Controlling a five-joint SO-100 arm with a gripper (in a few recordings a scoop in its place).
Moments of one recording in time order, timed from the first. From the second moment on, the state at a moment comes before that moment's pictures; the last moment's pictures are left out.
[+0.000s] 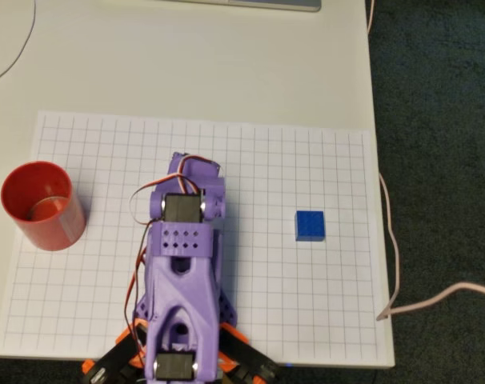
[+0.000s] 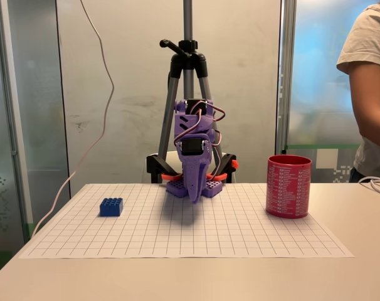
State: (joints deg) arm -0.1 189.3 173.8 69.1 9.1
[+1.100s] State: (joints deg) arm 16.4 176.7 140.4 79.4 0.2
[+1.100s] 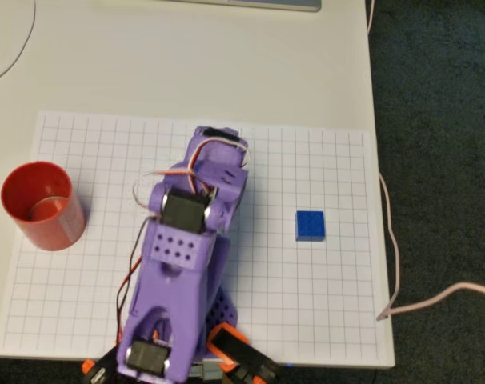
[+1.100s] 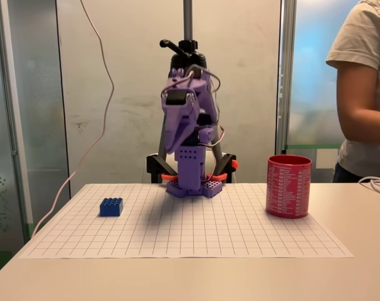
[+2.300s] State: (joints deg) arm 52.4 113.0 120.5 81.3 -31.9
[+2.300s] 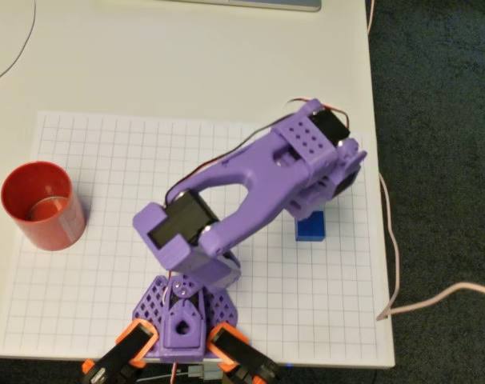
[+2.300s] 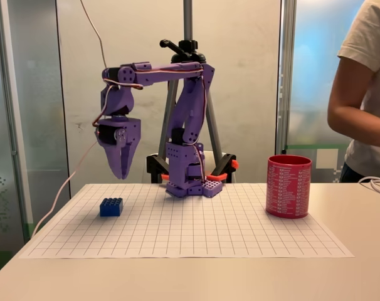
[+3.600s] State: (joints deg) arm 54.2 101.4 115.8 79.4 -51.4
